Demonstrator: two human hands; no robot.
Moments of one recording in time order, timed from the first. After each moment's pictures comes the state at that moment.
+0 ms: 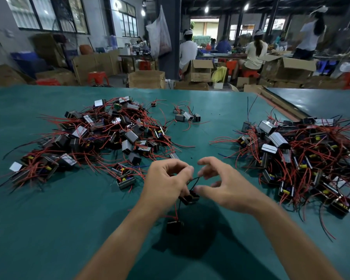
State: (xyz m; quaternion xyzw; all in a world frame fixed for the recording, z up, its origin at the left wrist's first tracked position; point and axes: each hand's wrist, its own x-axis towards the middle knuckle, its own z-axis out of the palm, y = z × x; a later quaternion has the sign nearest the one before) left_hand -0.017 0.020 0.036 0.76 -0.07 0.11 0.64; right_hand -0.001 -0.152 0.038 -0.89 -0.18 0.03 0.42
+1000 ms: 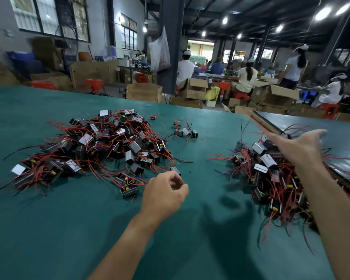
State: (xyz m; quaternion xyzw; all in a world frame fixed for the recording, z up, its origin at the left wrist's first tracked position) left_hand -0.008 0.037 0.029 0.86 0.00 0.13 0.49; right_hand 0.049 -0.245 0.144 -0.82 0.24 -0.26 0.44
